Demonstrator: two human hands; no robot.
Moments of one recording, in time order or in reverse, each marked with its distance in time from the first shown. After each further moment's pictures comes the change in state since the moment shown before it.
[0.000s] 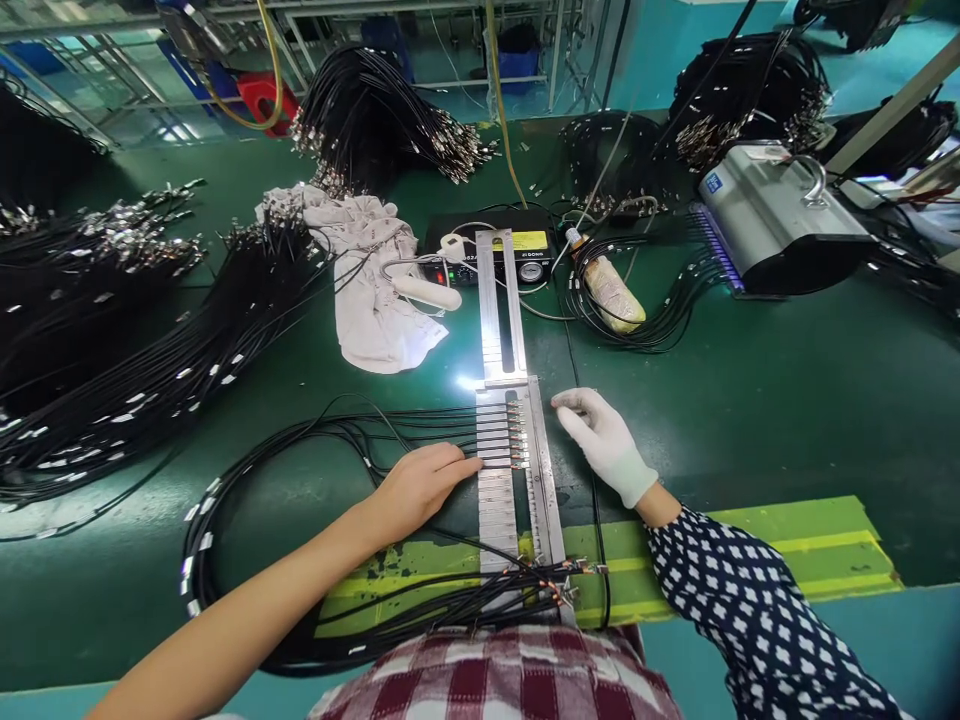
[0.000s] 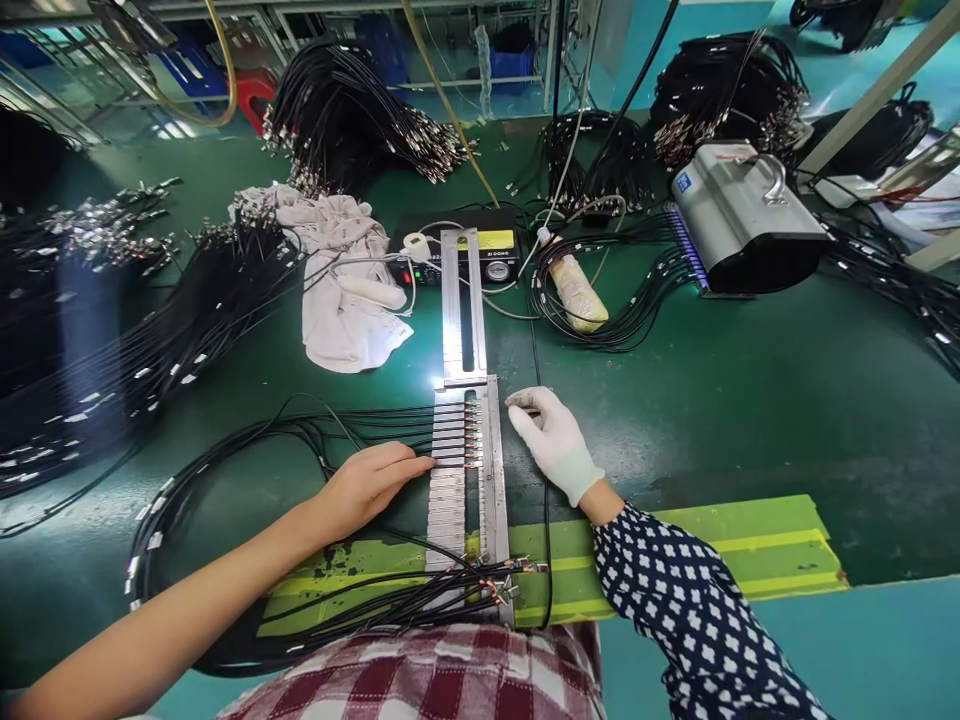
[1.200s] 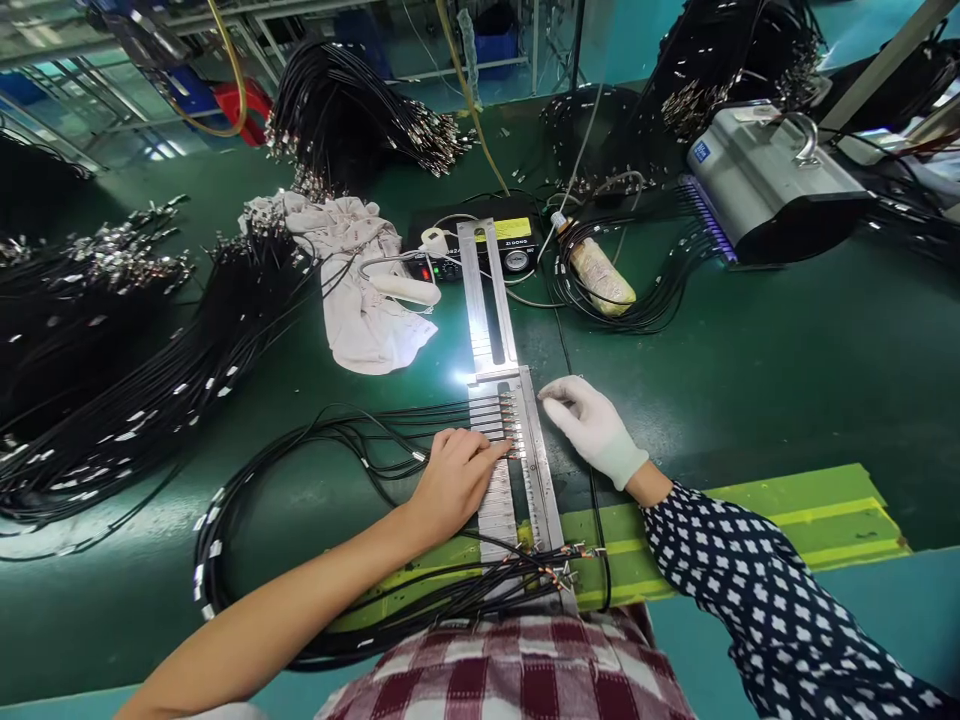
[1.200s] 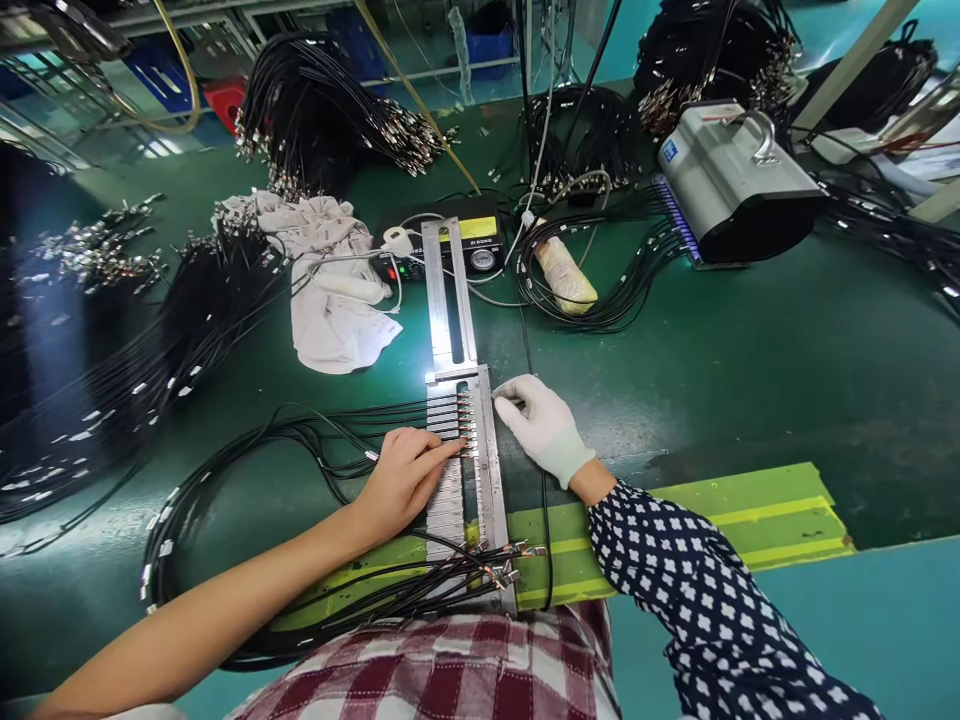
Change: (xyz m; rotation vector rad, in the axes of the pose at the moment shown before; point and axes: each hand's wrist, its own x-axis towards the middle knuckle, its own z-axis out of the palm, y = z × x) left_hand 0.030 0.035 0.028 0.029 0.092 -0.143; right_hand 0.000 -0.004 0.003 -0.120 -0.015 -0.071
